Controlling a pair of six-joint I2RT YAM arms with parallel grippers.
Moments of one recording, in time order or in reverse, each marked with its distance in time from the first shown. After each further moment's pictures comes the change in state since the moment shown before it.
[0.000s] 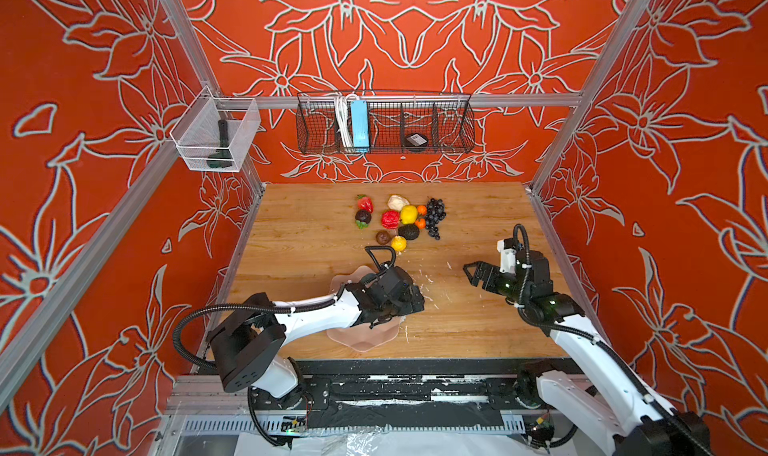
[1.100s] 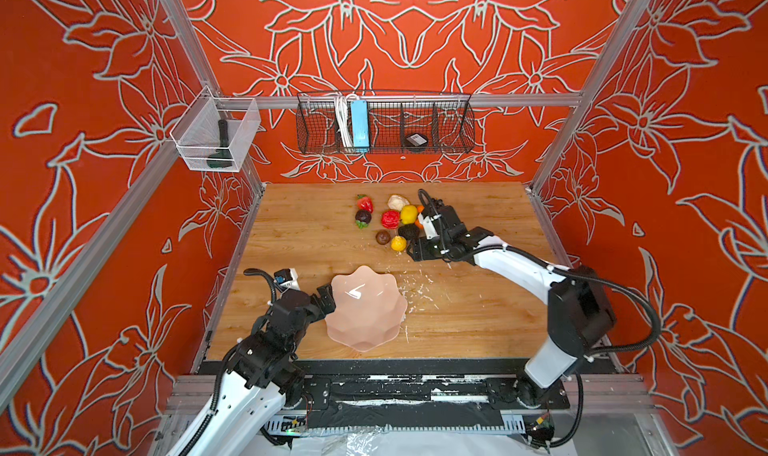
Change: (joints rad) left arm 0.457 -1.125 -0.396 -0.423 -0.350 0.366; right arm 0.386 0.859 0.737 -0.129 0.143 -0.150
